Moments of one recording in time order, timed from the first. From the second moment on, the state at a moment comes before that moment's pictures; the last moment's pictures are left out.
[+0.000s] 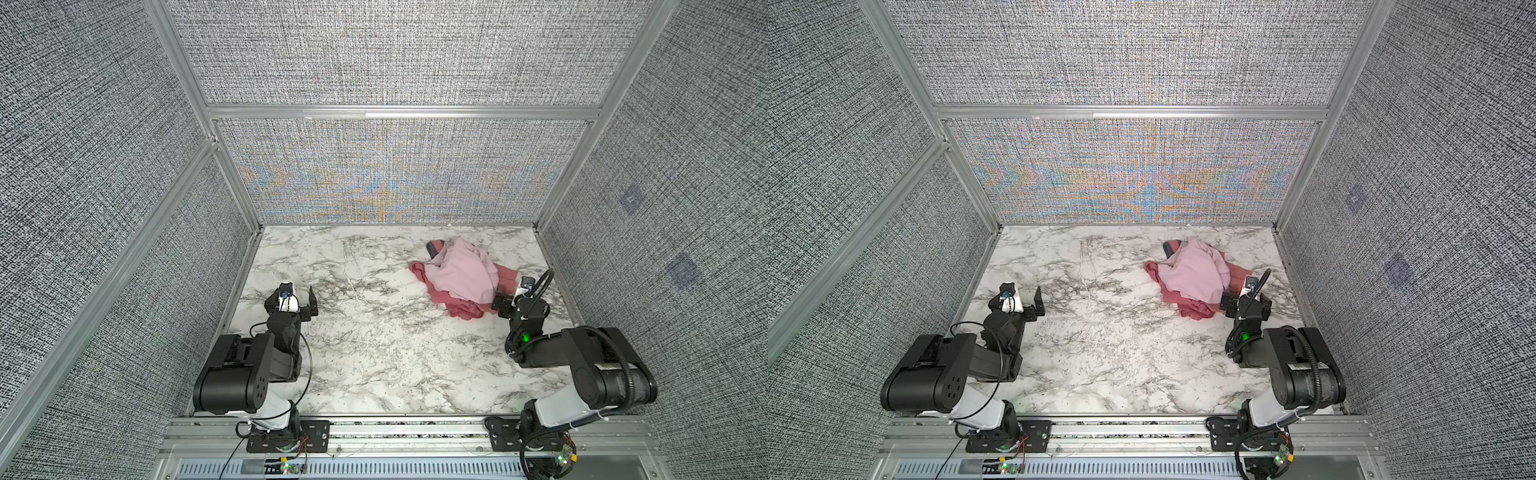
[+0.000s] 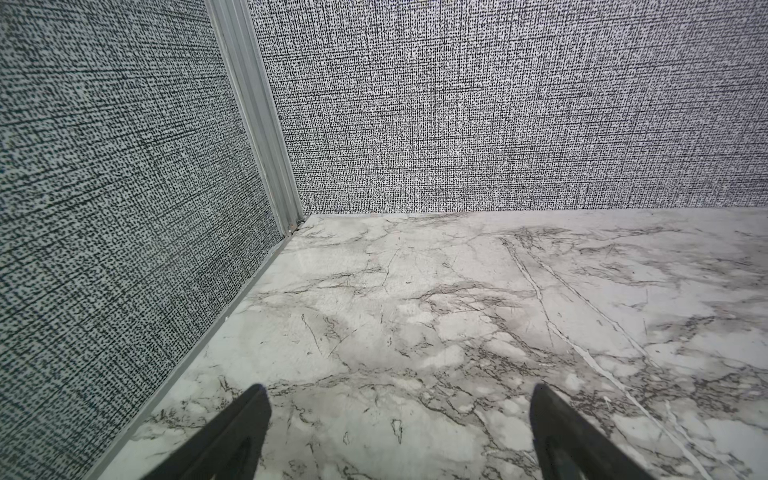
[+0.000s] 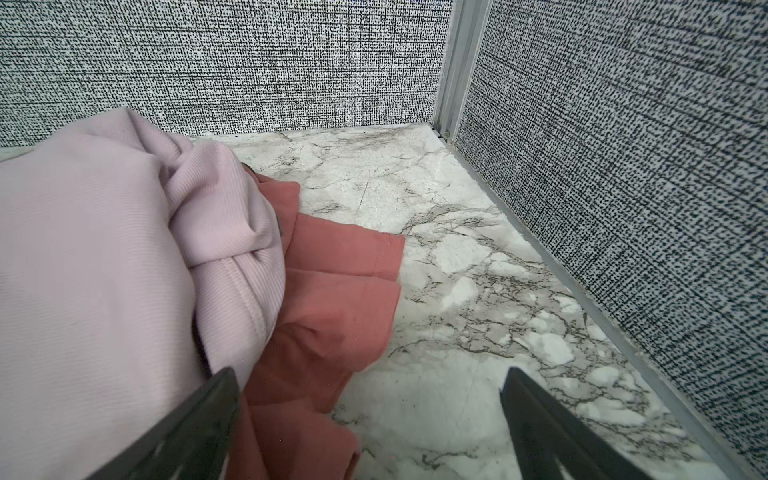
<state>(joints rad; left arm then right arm) -0.02 1.54 0.17 1.28 -0.08 0.06 0.03 1.55 0.29 0.97 0.31 0.04</state>
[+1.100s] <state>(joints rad) -0.65 1.51 0.89 0.24 0.09 -0.15 0.19 1.18 0.82 -0.03 0.31 0.16</state>
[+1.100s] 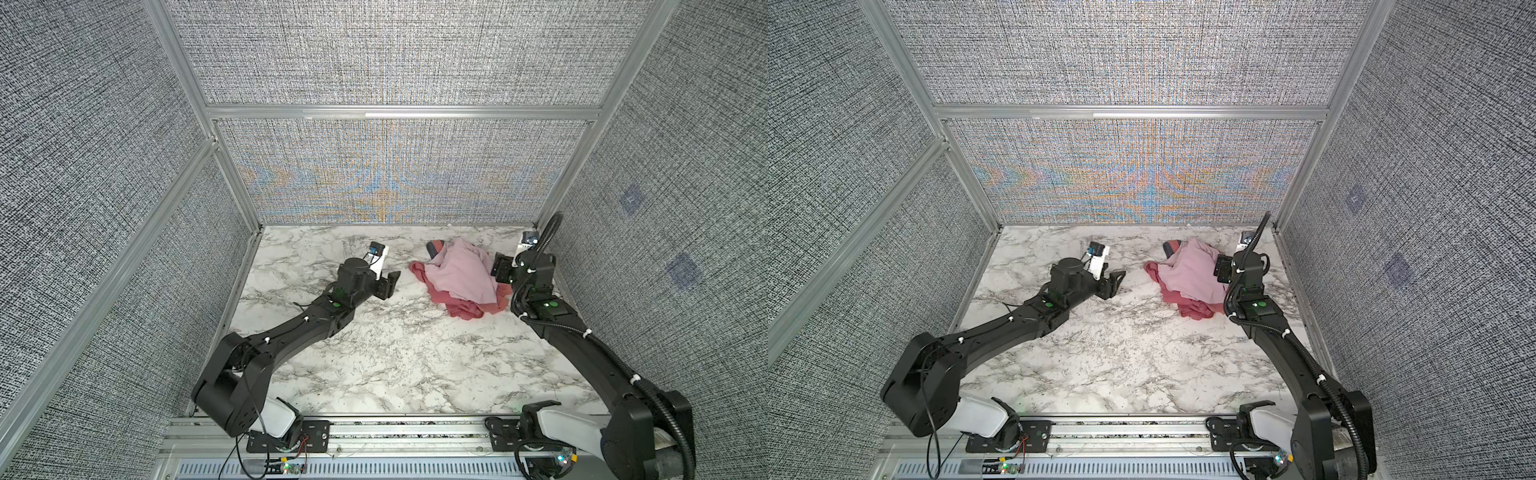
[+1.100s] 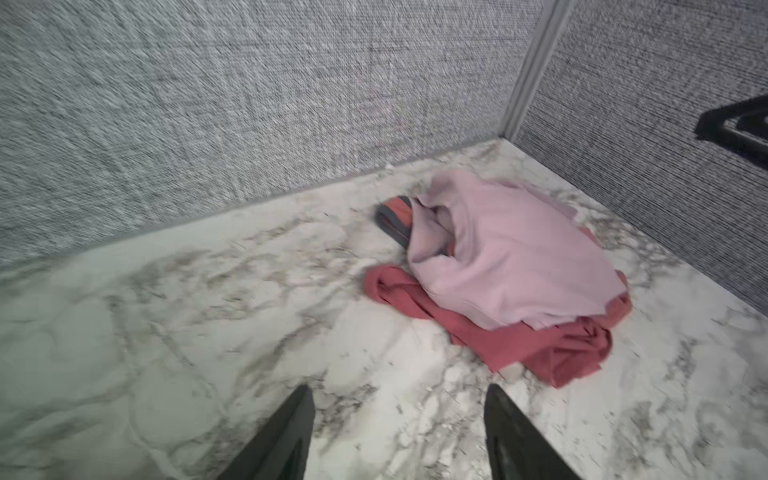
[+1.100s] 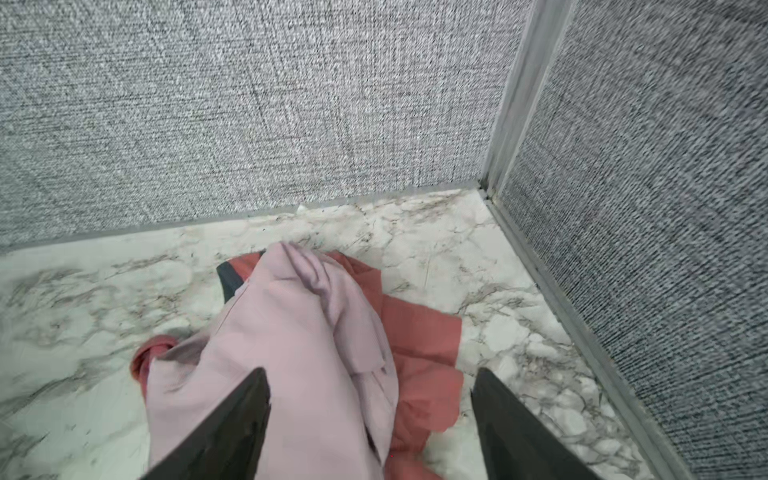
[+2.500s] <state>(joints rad) -0.61 1.45 0.80 0.20 -0.18 -0.39 0.49 1.71 0.87 -0.19 0.21 0.43</state>
